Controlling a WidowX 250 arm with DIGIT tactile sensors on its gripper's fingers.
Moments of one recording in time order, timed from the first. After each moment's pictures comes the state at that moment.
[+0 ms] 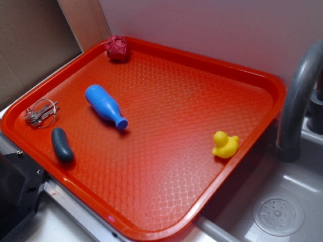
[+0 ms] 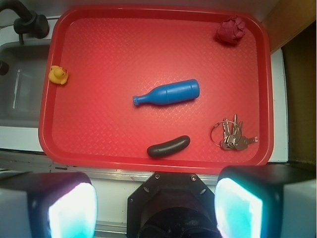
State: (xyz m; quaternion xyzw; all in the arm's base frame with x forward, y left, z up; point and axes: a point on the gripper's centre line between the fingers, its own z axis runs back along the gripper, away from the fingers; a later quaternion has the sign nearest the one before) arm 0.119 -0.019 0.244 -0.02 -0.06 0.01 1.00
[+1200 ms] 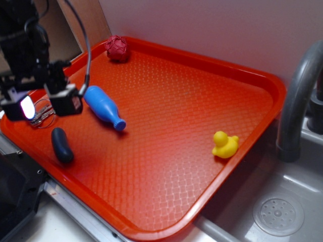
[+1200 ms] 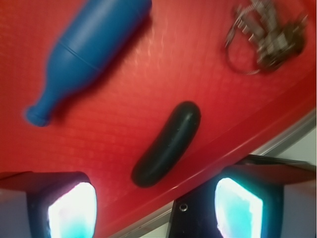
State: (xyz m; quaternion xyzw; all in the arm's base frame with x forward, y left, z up) arm 0.135 0.004 0.074 -0.07 0.09 0.35 0.93
